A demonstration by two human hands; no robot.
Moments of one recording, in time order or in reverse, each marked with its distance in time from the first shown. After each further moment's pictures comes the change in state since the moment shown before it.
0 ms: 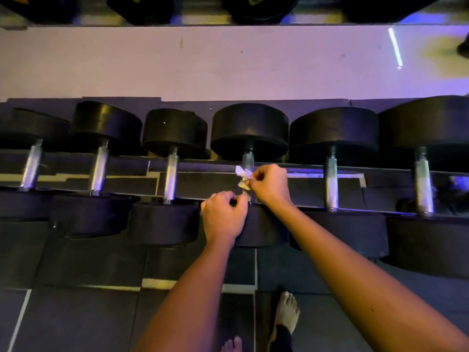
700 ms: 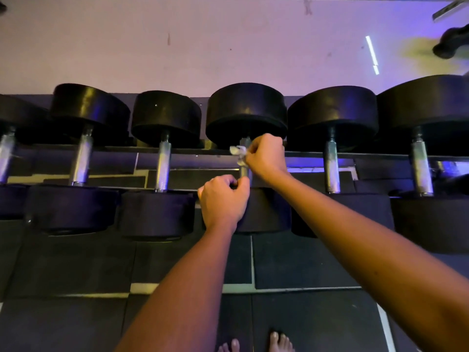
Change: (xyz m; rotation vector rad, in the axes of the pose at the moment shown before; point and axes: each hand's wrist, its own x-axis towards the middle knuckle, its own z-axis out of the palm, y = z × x) left_hand -0.003 0.000 0.001 -0.062 0.031 0.065; right_hand 0.015 -0.016 0.005 -0.174 0.134 -0.099
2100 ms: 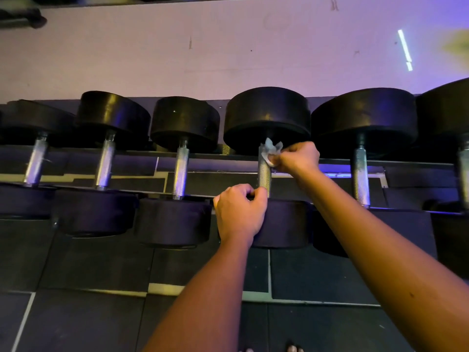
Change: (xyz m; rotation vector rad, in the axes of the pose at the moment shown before) left_hand 0.000 -0.003 0.002 -0.028 0.001 -0.024; right_hand 0.029 0.024 0.002 0.392 -0.039 0.350
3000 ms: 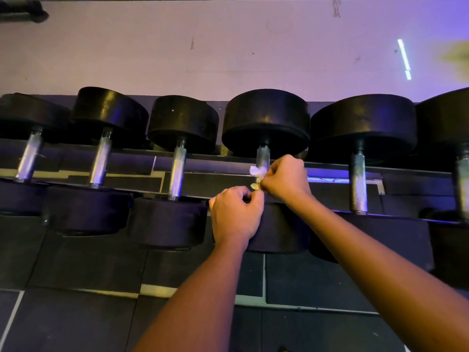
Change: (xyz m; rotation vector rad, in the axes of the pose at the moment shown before) left_hand 0.003 -0.009 0.005 0.005 0.009 0.003; right_hand -0.038 0.005 0.007 -0.450 -0.054 -0.240
